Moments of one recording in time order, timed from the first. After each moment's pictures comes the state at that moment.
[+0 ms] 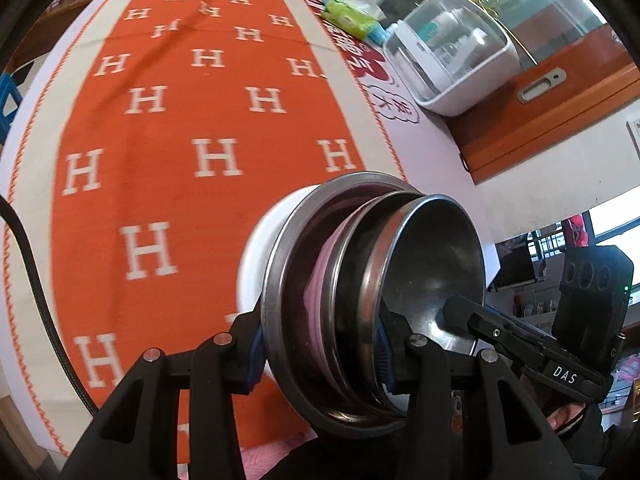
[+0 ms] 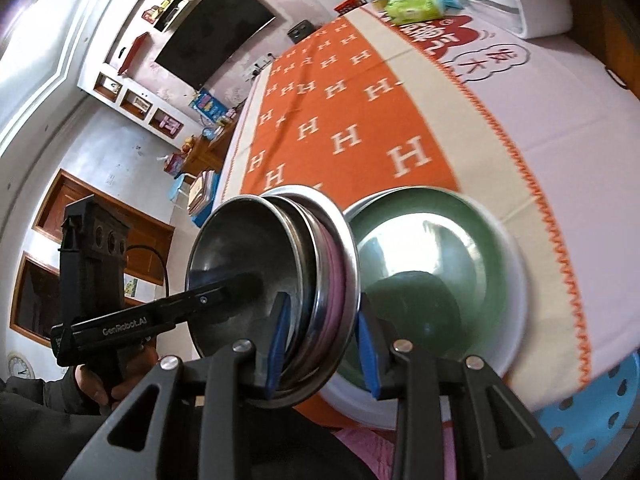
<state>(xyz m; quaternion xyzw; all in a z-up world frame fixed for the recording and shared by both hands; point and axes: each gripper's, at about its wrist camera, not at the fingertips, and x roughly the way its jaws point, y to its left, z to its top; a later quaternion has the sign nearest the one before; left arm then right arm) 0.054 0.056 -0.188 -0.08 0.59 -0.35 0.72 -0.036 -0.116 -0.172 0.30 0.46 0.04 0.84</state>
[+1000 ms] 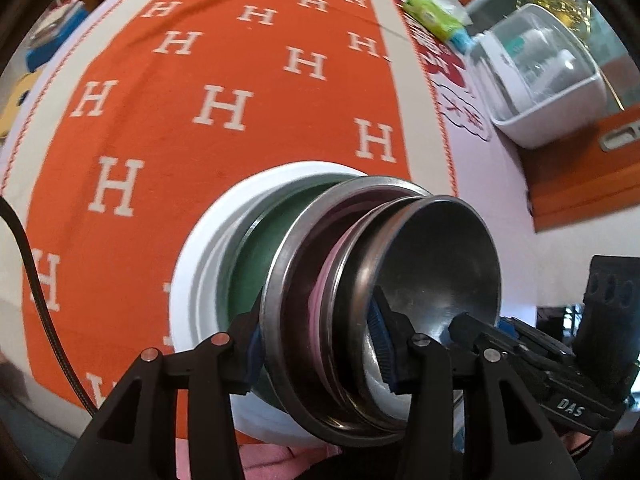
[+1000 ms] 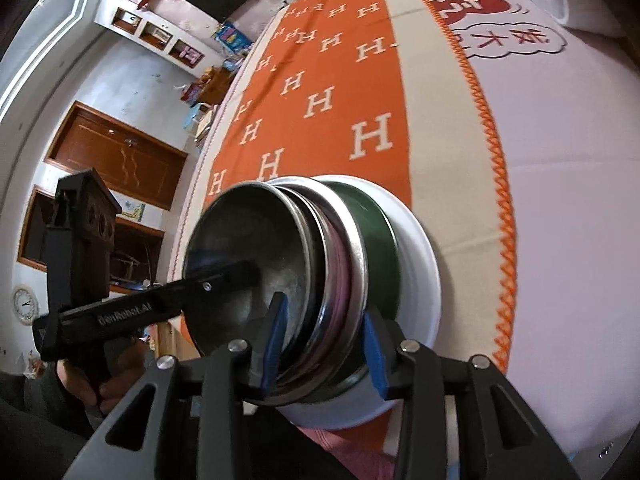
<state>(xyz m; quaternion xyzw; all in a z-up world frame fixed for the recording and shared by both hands) 0.037 -0.011 -0.224 -0.12 0.63 -0.17 0.75 0.000 -0.190 -0.208 0.24 0.55 0.15 0.79</state>
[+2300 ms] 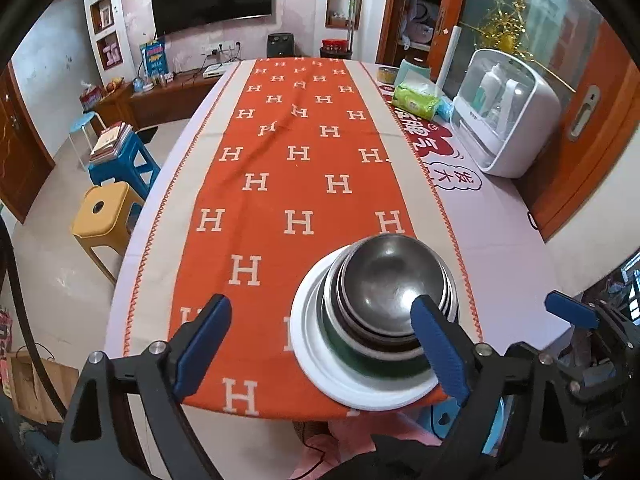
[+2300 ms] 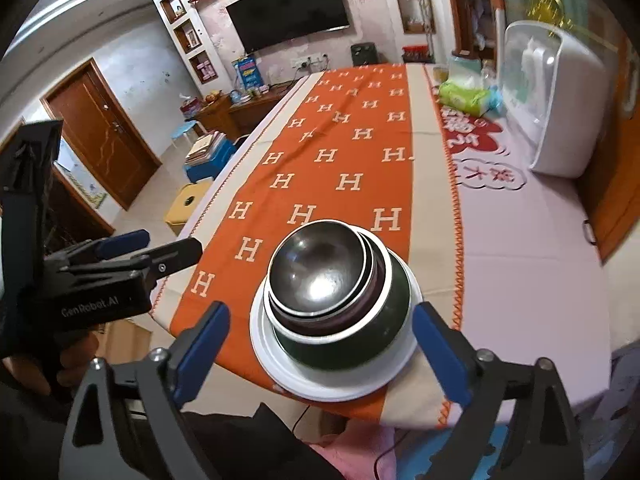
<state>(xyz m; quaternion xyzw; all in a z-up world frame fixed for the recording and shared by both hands) -0.058 0.040 -0.074 0.00 0.47 -0.12 0.88 -0.090 -0.115 -0.080 0.07 0.44 0.07 0.89</state>
